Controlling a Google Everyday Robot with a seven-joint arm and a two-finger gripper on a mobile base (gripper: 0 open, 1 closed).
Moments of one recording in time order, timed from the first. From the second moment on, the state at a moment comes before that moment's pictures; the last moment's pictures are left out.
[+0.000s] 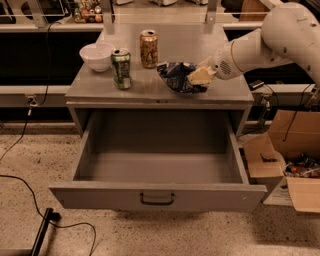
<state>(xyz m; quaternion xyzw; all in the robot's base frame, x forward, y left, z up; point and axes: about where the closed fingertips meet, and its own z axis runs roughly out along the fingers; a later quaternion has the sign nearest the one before) 0.682 -0.111 0.893 -0.43 0.79 0.17 0.40</state>
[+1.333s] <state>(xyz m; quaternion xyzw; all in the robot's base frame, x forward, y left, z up) 0.708 -0.127 0.882 -0.45 0.76 0.09 0.46</state>
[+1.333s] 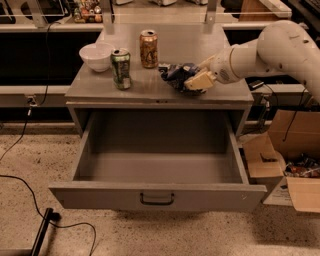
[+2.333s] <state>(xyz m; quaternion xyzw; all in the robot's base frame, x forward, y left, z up) 0.693 -0.127 0.894 -0.45 0.75 0.10 0.47</state>
